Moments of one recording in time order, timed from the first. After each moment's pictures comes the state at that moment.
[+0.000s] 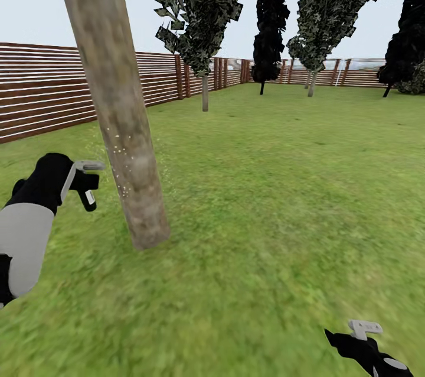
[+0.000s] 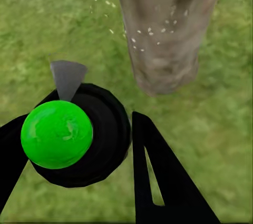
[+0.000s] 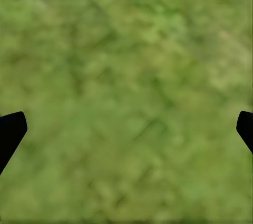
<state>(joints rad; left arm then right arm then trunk) -1.25 0.29 0.08 -0.66 -0.22 0.99 -0.19 -0.43 -0.17 -0.81 -0.45 0.59 -0.04 0.38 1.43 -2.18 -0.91</state>
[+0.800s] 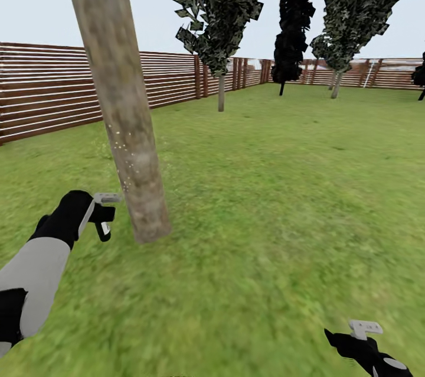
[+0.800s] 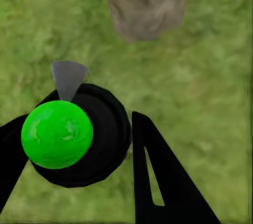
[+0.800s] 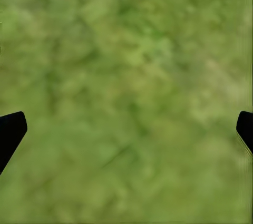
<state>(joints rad) -1.05 0.23 0.09 -0.65 -0.20 0.89 -0.18 -0.43 -0.16 -0.81 -0.46 0.59 -0.04 0.38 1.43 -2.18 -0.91</state>
